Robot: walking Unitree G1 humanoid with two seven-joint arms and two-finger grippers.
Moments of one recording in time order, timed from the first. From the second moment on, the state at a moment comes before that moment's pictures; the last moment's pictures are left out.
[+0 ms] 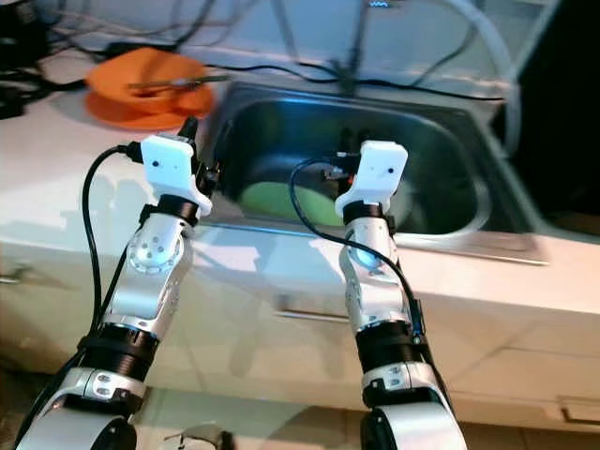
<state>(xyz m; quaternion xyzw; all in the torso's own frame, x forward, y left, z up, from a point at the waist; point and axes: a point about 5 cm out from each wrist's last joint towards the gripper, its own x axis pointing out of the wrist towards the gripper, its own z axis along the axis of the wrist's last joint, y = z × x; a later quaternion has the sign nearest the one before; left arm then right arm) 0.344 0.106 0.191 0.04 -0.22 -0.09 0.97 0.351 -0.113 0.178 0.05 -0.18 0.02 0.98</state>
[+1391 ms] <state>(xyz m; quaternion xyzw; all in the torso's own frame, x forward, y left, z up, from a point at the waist) 0.345 0.107 0.182 0.04 -0.18 -0.09 0.98 0.350 -0.117 0.170 0.04 -0.16 0.01 0.99</state>
